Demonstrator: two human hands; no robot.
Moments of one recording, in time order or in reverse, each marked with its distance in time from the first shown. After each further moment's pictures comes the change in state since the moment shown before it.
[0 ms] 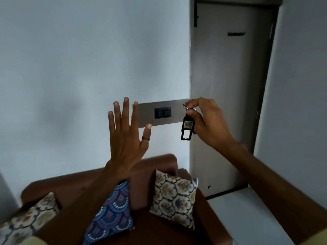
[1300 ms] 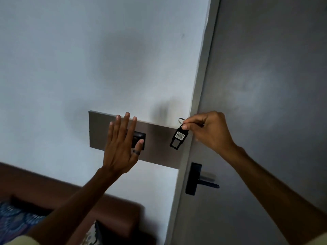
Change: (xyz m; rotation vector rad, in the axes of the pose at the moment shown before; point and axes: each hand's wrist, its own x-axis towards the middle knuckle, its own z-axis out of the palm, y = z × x) left_hand 0.187 0.129 0.599 0.224 0.023 -0.202; right_hand 0.388 0.638 0.127 0.483 -0.350 -0.197
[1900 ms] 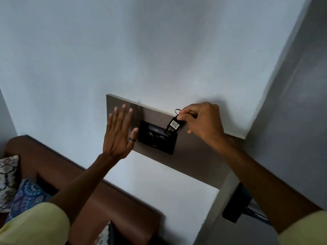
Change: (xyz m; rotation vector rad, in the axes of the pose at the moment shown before) left_hand -0.021 -0.205 0.140 0.198 -0.095 -0.174; right_hand 0.124 0.115 0.205 0.056 -0.142 0.047
